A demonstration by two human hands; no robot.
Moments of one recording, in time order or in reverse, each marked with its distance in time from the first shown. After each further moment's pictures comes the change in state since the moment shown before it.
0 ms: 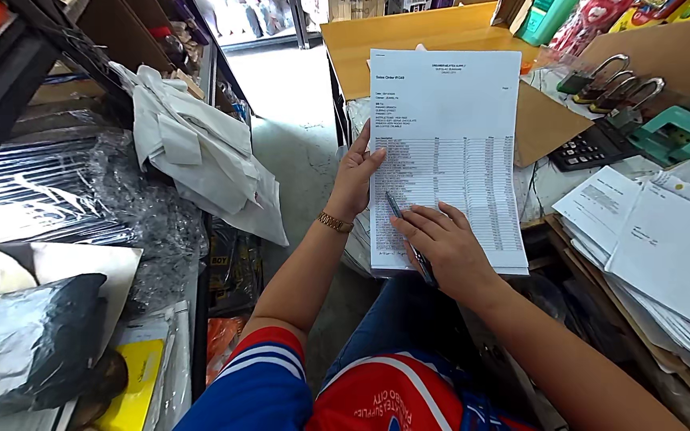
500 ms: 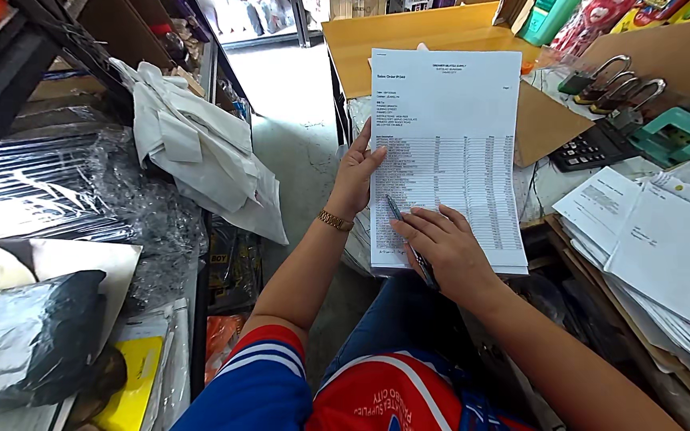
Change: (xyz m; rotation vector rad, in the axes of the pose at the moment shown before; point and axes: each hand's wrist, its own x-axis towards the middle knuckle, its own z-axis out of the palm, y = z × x) left_hand 0.001 -0.001 0.000 -0.024 0.005 0.001; right_hand -0.003 -0.004 -0.002 0.008 0.001 0.006
